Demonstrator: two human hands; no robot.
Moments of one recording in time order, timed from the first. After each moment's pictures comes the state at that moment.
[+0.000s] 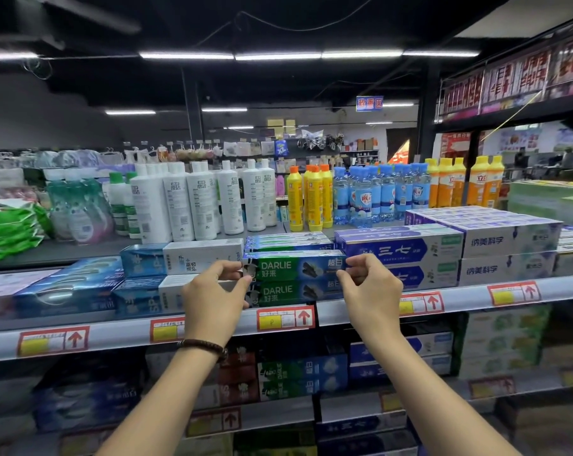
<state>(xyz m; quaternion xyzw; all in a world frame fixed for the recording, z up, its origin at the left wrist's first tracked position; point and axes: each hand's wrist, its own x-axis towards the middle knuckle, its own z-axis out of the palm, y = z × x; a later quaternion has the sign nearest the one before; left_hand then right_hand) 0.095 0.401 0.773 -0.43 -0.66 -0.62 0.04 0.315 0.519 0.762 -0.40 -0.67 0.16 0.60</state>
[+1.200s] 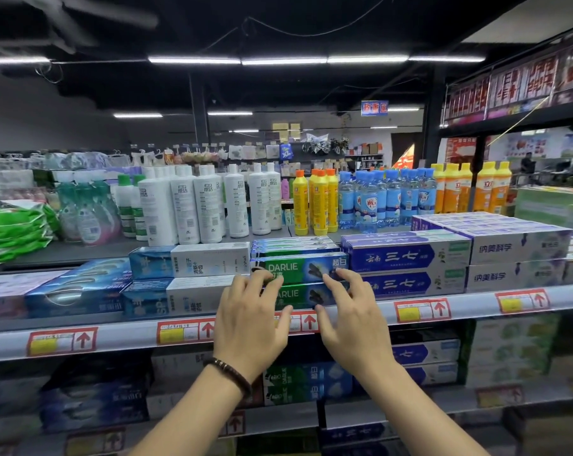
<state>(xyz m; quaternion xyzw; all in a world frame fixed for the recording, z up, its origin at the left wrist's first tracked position) 0.128 0.398 0.753 -0.58 -0.68 -0.29 0.35 0.300 0.504 0.724 -0.35 -0.80 -0.05 0.48</state>
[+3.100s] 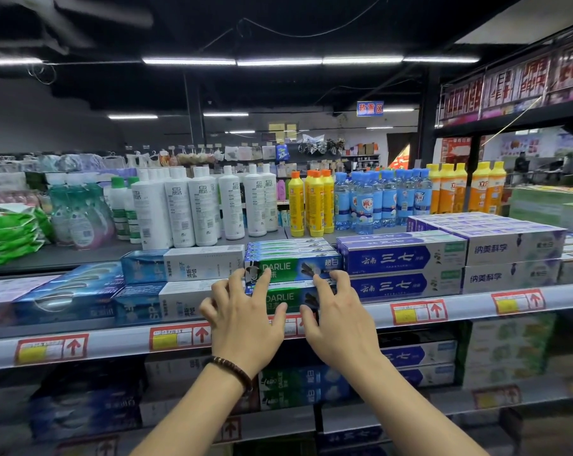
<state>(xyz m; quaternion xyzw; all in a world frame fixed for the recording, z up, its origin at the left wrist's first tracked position) 0.130 0.414 0.751 -0.48 -0.79 -0.25 0.29 0.286 0.486 0.749 -0.43 -0.83 -0.01 0.36</state>
